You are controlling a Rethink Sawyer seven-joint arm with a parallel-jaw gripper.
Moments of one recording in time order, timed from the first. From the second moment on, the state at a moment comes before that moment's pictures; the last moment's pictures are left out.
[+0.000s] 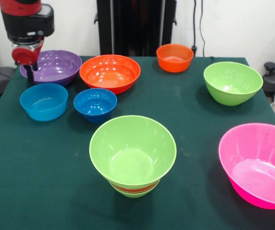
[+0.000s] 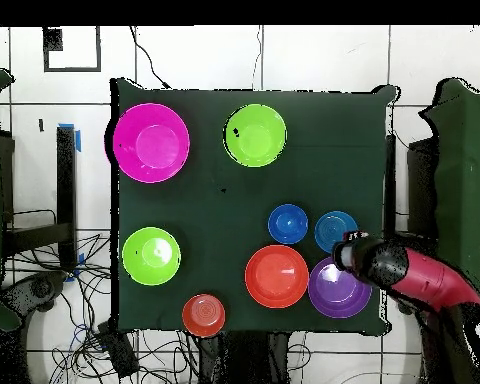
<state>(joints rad) -0.77 -0.57 0.04 1.69 -0.38 0.48 2.89</state>
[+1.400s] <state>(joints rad) -0.68 -0.45 -0.04 1.68 -0.31 0.48 2.89</state>
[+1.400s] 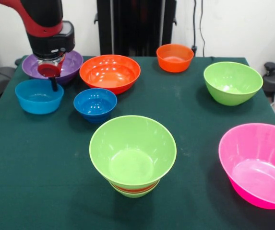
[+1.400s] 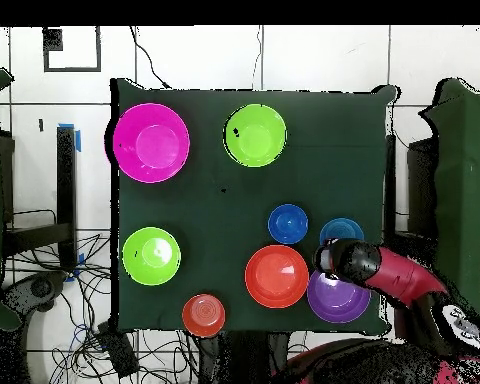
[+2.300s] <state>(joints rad) -0.67 -0.41 -0.07 1.66 -0.29 0.48 2.89</state>
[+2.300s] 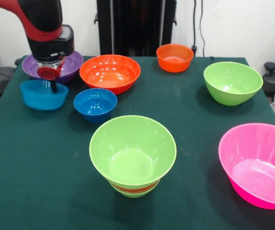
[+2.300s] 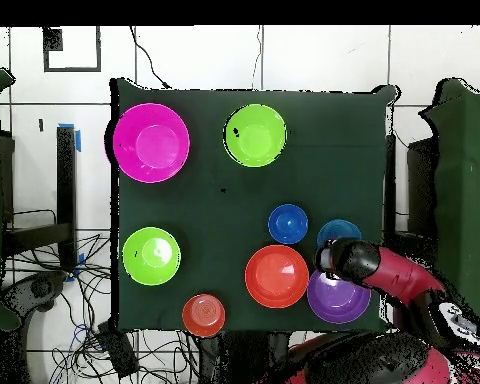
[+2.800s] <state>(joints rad) -0.65 -0.39 -0.09 1.64 -0.29 0.48 2.89</state>
